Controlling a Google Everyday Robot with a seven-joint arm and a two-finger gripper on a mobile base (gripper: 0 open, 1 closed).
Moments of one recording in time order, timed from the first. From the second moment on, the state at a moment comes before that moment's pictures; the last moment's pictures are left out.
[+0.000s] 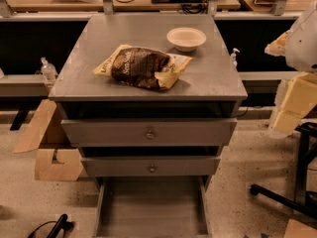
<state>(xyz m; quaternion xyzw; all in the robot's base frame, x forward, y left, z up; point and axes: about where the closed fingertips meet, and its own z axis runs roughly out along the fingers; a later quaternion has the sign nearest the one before) 0.438 -0.217 0.976 -0.60 0.78 -0.03 0.16</state>
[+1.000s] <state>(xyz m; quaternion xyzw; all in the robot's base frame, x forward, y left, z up) 0.428 -0.211 0.881 -0.60 0.78 0.00 0.20</state>
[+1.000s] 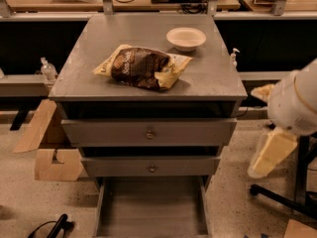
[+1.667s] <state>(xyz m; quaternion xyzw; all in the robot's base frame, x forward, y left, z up) 0.384 -0.225 0.725 -0.58 0.80 0.01 0.18</state>
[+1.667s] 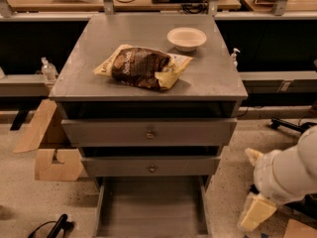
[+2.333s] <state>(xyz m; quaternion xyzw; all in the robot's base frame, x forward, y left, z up) 0.399 -0.227 0.680 -0.56 0.80 -0.02 0.20</state>
